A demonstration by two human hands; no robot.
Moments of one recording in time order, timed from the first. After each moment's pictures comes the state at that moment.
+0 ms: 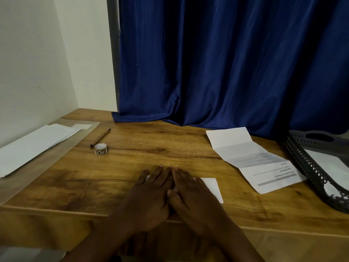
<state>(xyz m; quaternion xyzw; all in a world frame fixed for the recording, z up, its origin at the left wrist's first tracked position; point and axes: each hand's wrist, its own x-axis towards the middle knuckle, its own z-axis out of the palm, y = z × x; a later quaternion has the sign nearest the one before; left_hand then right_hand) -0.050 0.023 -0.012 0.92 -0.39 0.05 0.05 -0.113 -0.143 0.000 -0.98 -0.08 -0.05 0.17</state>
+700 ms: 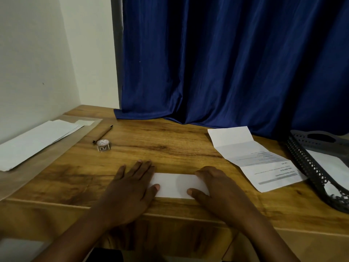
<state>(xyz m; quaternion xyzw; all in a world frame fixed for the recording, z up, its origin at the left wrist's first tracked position) -0.042 0.067 -0.006 0.95 -0.30 0.02 0.05 -0.120 -0.192 0.022 -0.99 0.01 -0.05 0.10</state>
